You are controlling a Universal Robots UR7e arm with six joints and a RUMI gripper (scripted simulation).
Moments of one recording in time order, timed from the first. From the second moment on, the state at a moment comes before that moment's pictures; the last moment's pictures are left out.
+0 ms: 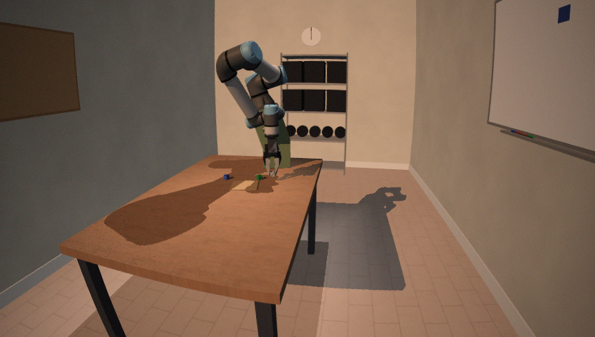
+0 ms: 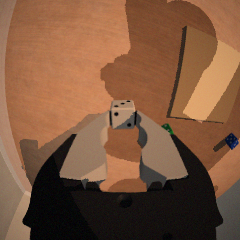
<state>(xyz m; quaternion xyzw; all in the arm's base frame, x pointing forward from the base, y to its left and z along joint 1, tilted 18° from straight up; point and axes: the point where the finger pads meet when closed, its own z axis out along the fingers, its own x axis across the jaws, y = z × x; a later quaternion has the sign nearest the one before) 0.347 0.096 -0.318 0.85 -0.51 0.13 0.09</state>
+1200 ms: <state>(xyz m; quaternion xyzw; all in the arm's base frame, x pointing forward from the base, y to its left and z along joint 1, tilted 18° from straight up) 0.338 0.115 -0.253 0.85 -0.51 0.13 0.09</state>
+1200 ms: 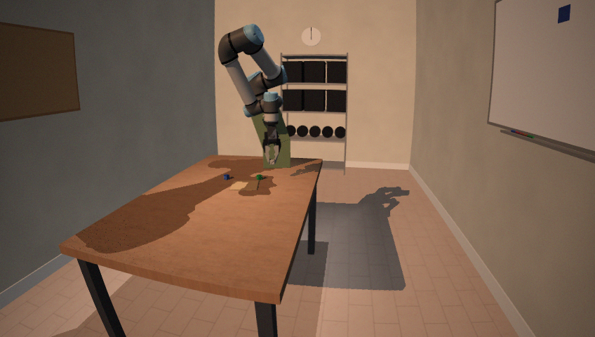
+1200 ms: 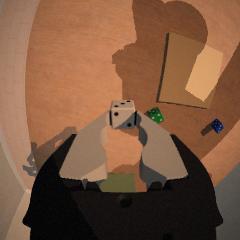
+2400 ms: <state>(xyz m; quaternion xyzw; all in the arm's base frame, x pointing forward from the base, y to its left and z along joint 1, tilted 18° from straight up) 0.401 0.001 -0.205 0.76 -0.63 0.15 0.07</state>
